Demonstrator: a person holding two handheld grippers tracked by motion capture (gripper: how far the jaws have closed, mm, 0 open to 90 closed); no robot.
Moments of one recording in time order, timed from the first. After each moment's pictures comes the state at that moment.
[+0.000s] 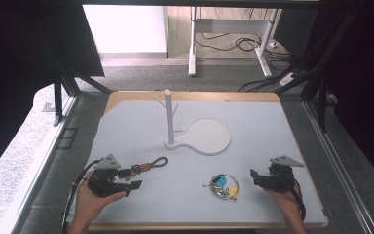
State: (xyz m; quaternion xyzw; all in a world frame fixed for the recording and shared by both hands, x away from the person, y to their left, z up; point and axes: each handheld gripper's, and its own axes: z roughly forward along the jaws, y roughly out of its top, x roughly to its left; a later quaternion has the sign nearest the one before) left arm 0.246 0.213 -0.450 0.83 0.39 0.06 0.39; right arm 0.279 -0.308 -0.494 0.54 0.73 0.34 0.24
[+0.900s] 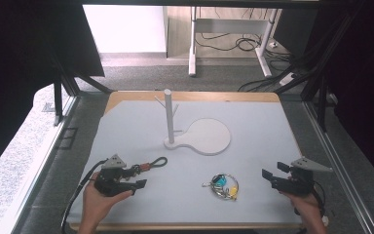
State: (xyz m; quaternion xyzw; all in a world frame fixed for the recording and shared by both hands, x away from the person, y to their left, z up) left arm 0.248 0.198 -0.456 0.82 0.42 0.06 0.38; right arm 0.263 -0.347 -0.474 0.49 0.73 0.43 0.19
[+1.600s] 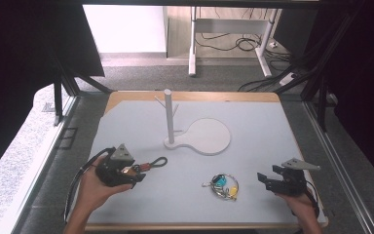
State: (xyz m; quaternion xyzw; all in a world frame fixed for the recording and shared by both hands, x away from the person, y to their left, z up) left arm 0.272 0.183 -0.419 0.89 0.33 0.10 0.30; right arm 0.270 -0.335 -0.489 0.49 0.76 0.39 0.18
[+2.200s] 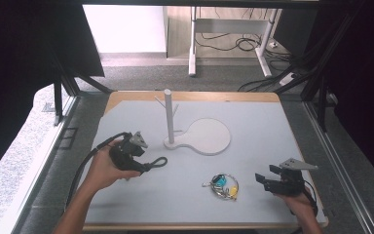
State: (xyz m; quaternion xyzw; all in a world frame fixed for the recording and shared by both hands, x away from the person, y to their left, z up) left arm 0.309 0.157 -0.399 0.93 0.28 0.08 0.24; right arm 0.272 -0.332 -0.490 0.46 0.77 0.40 0.18
